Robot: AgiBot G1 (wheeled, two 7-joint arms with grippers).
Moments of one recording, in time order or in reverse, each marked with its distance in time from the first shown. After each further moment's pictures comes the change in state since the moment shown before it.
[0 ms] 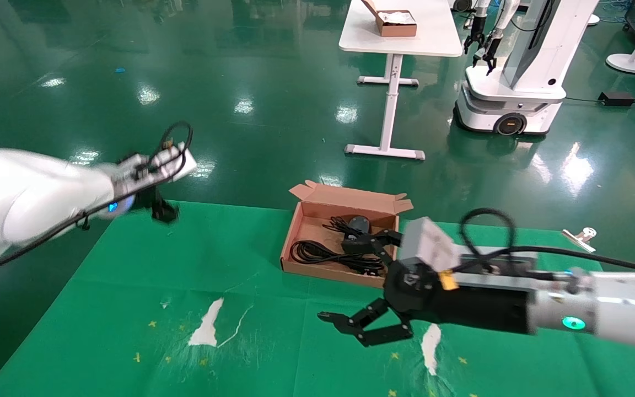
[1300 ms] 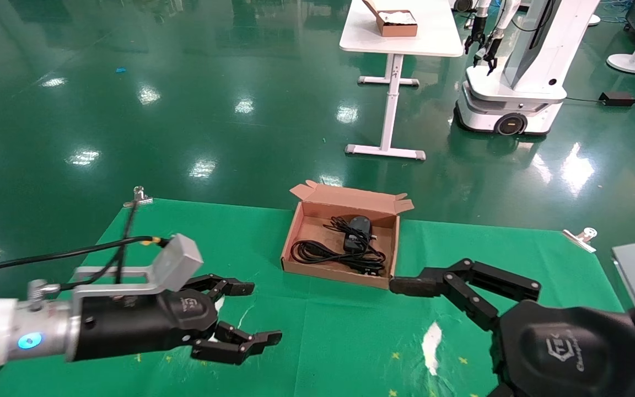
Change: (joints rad) left arm 0.486 -0.399 -0.713 -0.513 -0.977 0.569 0.539; right arm -0.242 0.272 0.314 0.274 0.332 -0.288 0.182
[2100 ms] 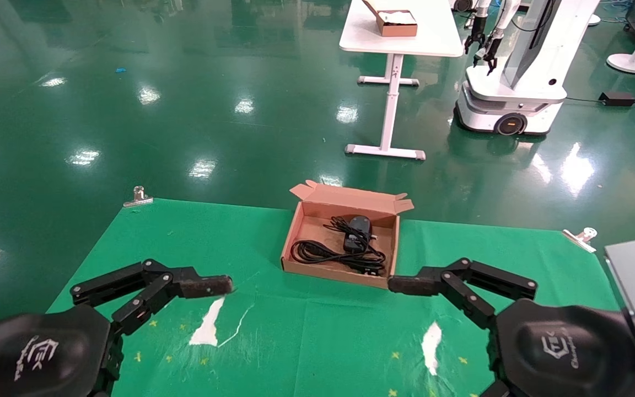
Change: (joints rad) left arm 0.241 -0.197 -0.353 -0.254 -0.487 0.282 0.261; right arm -0.001 0.001 0.000 0.001 0.002 0.000 -0.001
